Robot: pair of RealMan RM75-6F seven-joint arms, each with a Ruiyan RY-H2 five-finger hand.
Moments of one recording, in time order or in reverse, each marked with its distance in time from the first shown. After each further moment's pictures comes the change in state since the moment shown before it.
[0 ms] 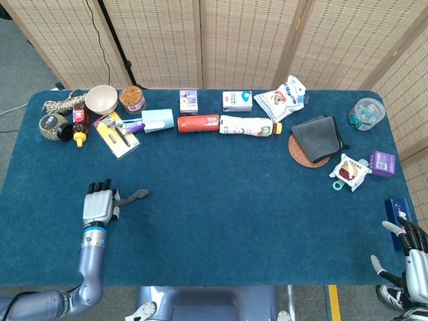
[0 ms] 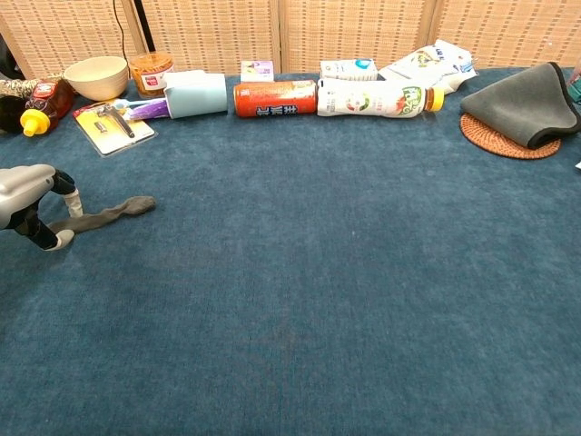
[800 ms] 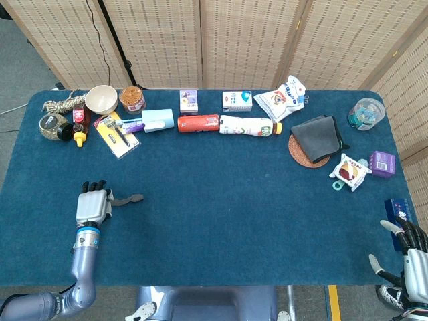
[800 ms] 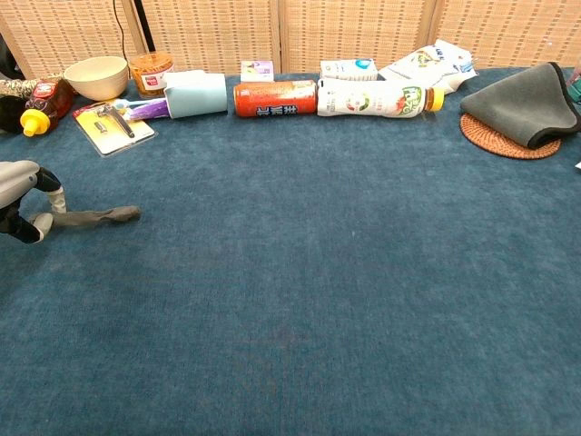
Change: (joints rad) left arm 0.014 0.040 0.031 0.006 0.048 -0.001 -0.020; right arm 0.001 0.002 0.001 -0.013 -0.015 0.006 -0.005
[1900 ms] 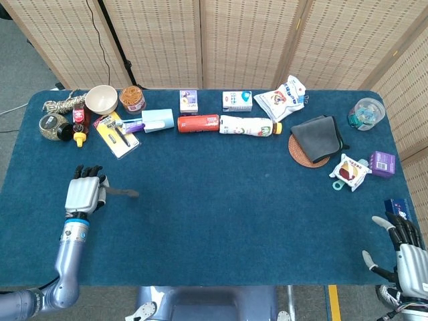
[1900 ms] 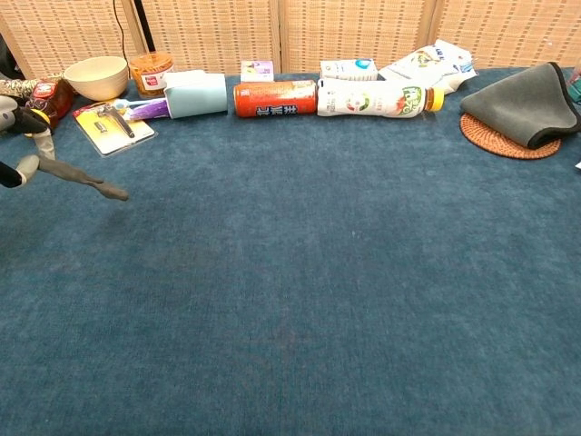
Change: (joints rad) left arm -0.001 0.181 -0.033 -0.145 0.123 -0.036 -0.084; right arm 0.028 0.006 0.003 -0.025 -0.022 -0.025 -0.010
